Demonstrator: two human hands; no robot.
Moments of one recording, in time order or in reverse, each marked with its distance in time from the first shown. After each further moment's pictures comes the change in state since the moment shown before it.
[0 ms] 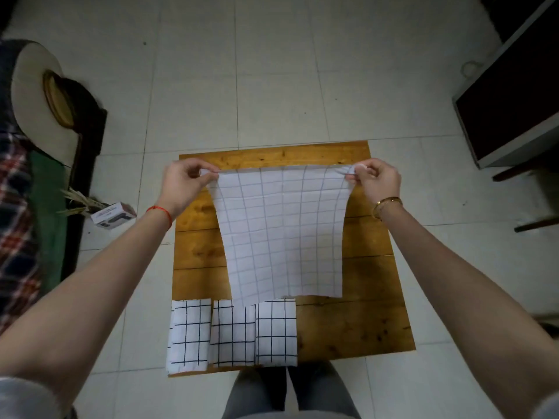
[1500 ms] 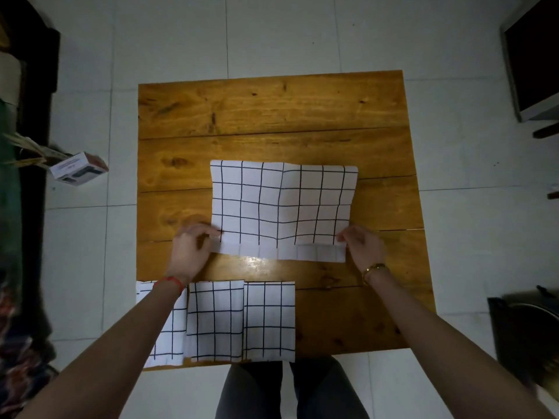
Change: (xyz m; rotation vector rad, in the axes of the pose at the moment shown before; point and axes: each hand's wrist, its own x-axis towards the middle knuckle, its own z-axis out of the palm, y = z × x) left_hand -0.112 -0.197 0.142 0.267 -0.154 -0.119; right_hand -0.085 0.236 0.033 -0.451 -0.254 0.271
